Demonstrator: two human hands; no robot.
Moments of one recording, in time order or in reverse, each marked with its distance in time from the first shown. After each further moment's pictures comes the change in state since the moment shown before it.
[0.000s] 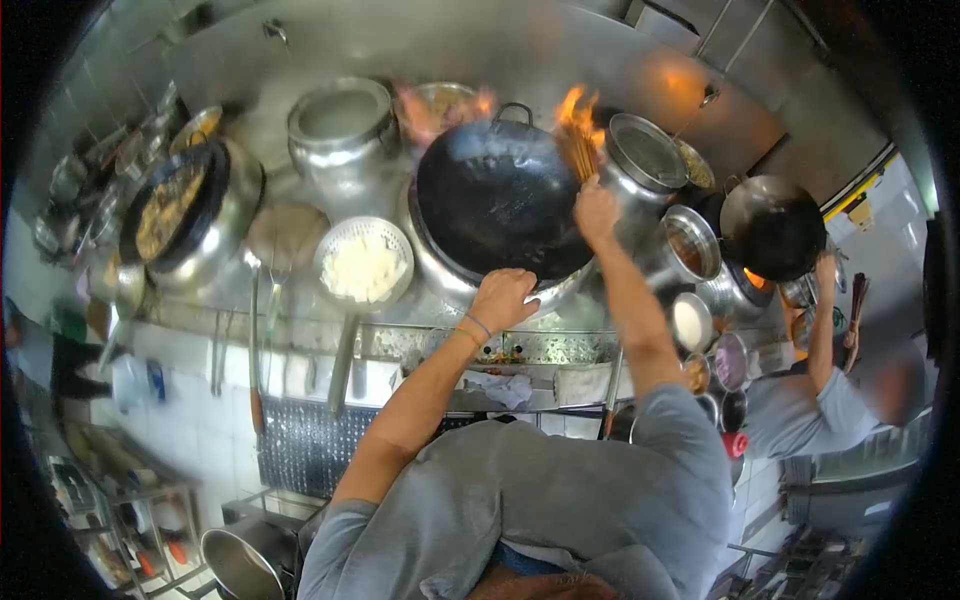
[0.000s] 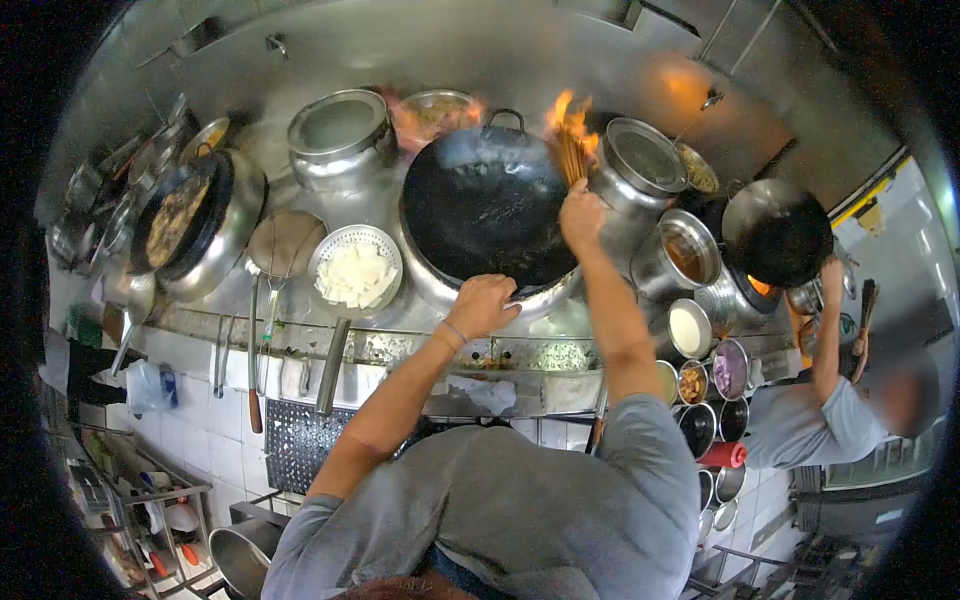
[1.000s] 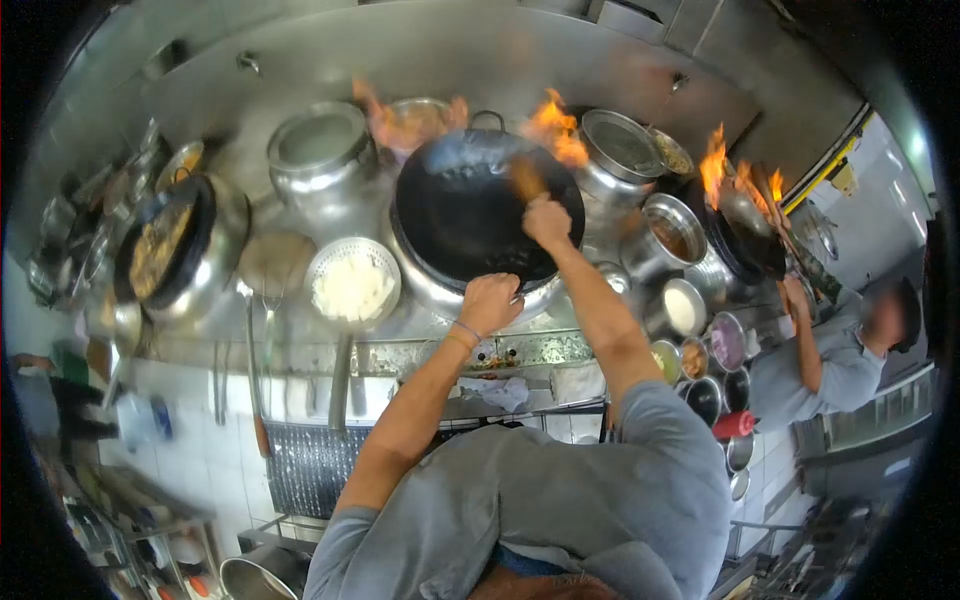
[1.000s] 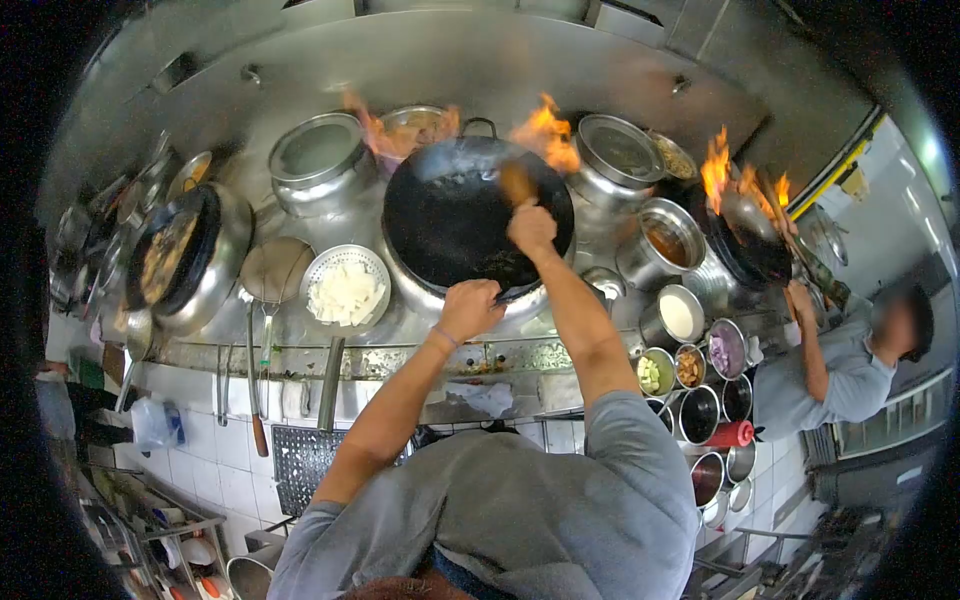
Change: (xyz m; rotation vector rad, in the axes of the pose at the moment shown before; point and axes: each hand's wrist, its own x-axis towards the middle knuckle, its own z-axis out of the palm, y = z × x) left_hand 0.002 0.002 0.002 0.037 -0.015 -0.066; right_hand -0.015 -0.031 0.033 0.166 -0.144 0.102
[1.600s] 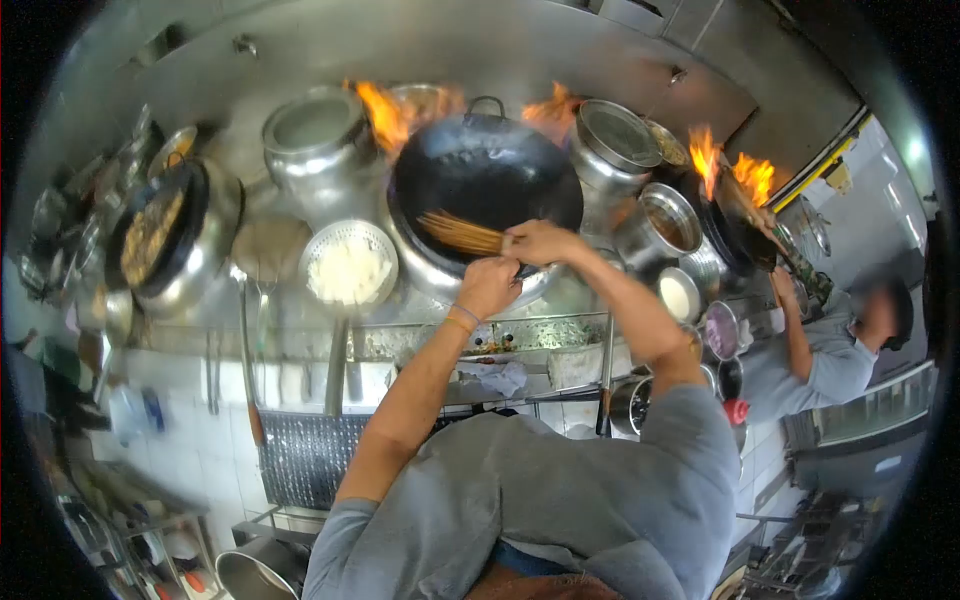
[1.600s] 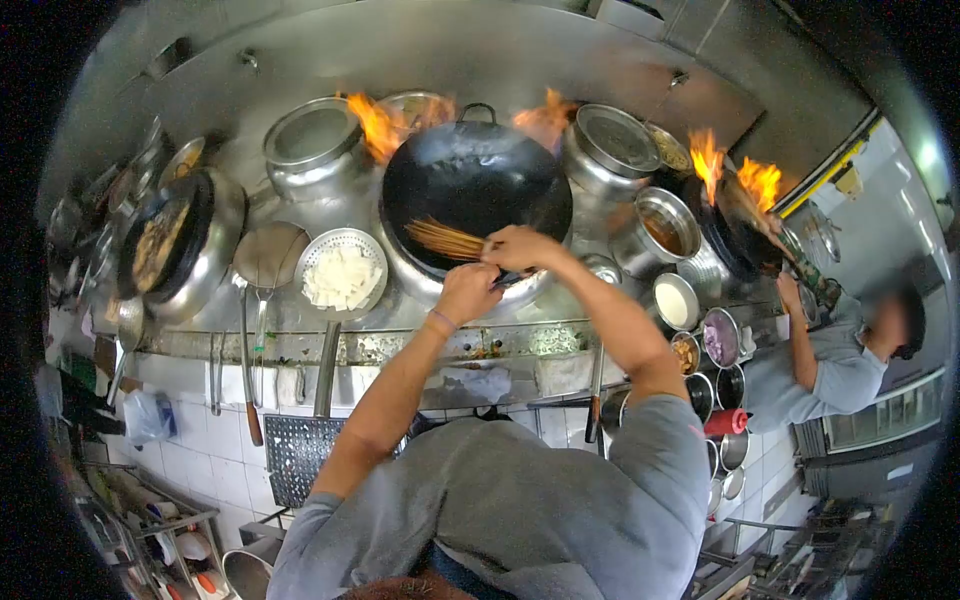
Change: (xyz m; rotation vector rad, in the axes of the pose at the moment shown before) left_hand -0.001 -0.004 0.001 -0.015 0.091 0.048; right_hand -0.074 -0.015 -0.094 0.195 -0.685 -0.483
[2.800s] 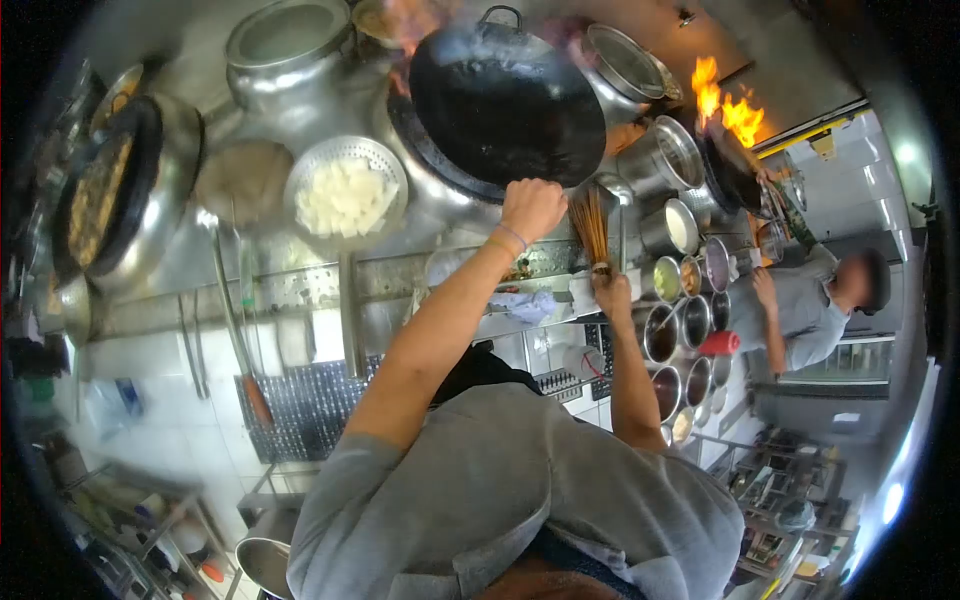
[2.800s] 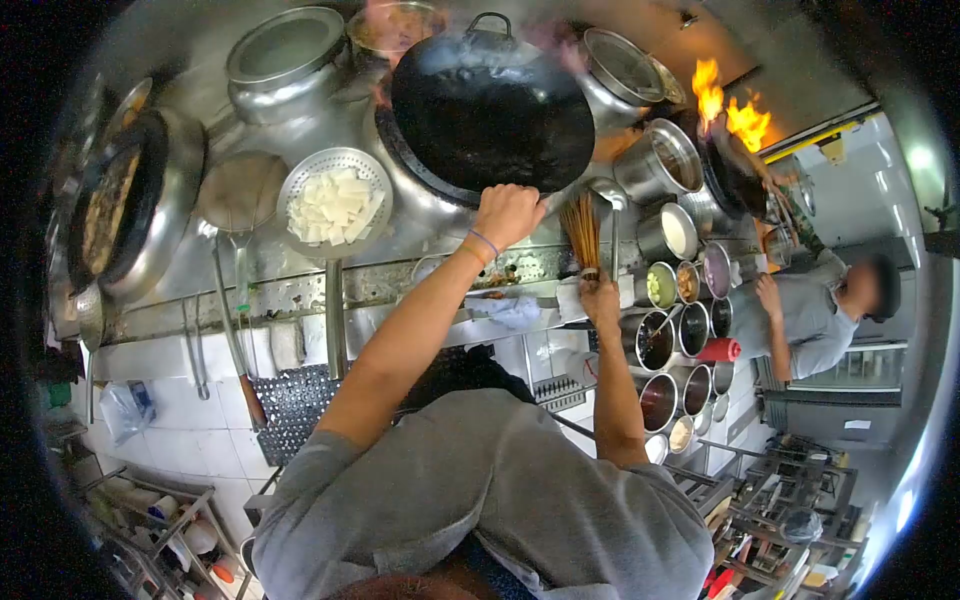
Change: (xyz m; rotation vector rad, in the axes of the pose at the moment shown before) left_hand 0.005 -0.006 0.008 -0.068 -0.025 -0.028; right_hand -0.177 0.089 0.207 0.104 0.654 0.756
